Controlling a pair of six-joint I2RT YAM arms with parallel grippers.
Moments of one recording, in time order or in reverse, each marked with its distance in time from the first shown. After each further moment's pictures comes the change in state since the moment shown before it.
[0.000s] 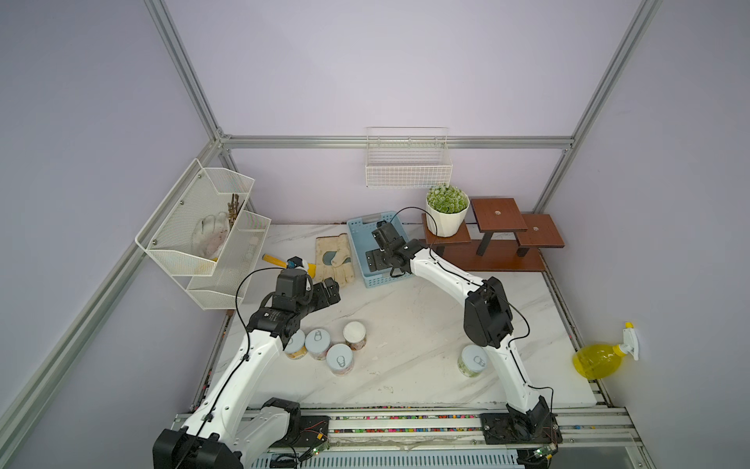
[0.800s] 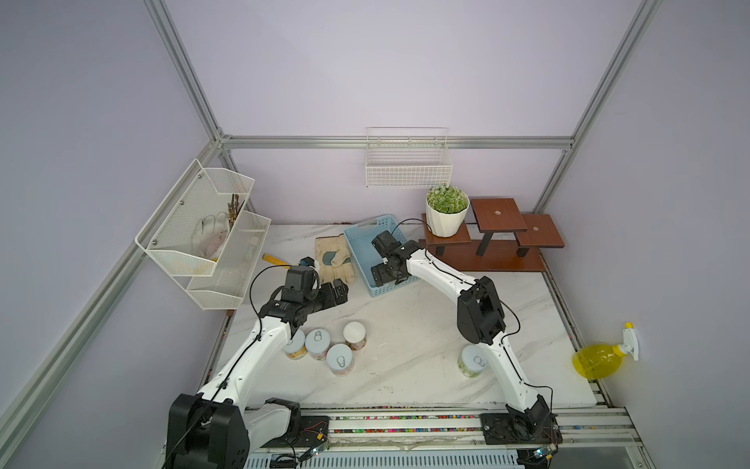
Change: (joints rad) left arm 0.000 0.171 -0.005 0.091 0.132 -0.001; right arm -0.010 0.039 -0.004 -0.247 -0.063 0.006
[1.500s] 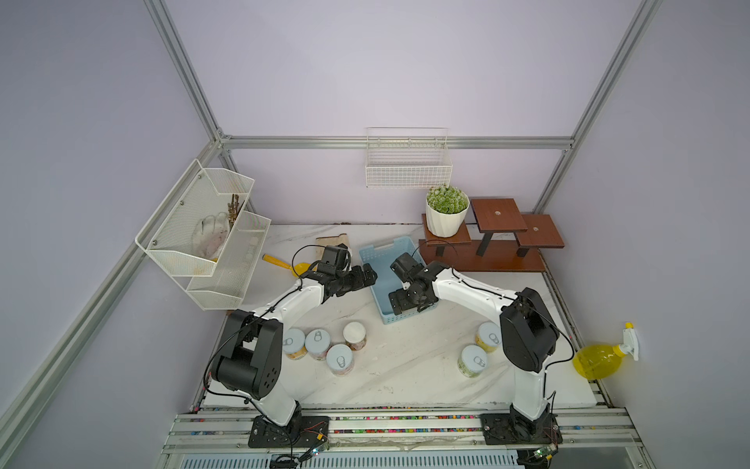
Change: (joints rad) left arm -0.131 0.451 0.269 0.128 0.092 -0.080; right arm 0.058 -0.500 -0.708 0.122 -0.080 0.093
